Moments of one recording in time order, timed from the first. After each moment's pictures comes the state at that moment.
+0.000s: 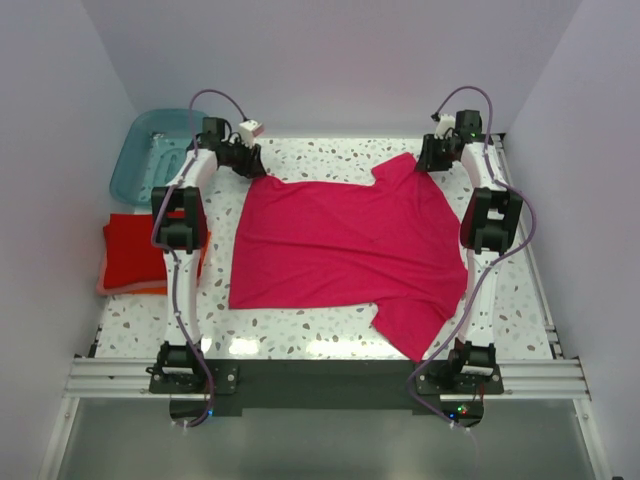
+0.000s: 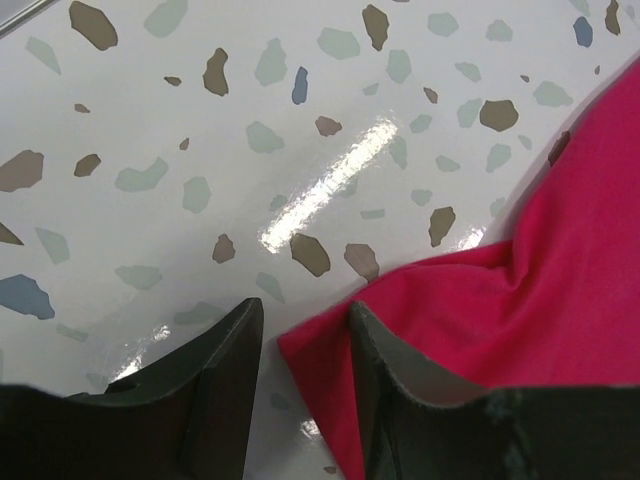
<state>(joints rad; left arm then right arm) -0.01 2.58 2.21 -0.50 0.67 0.37 -0.10 2.57 2.33 -0.70 -0.44 -0.07</state>
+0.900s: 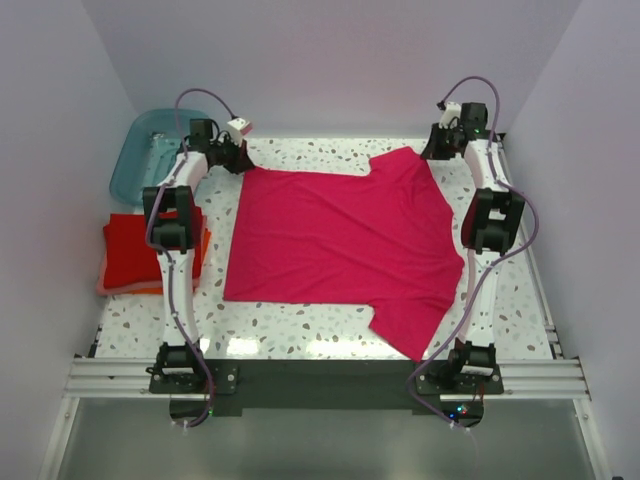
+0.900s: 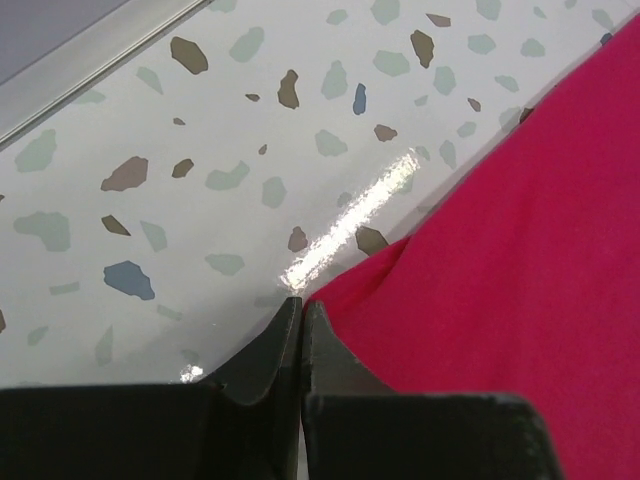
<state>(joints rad) 0.05 2.57 2.17 -0.37 0.73 0.40 -0.11 2.57 2.38 -0.62 -0.45 -0.04</state>
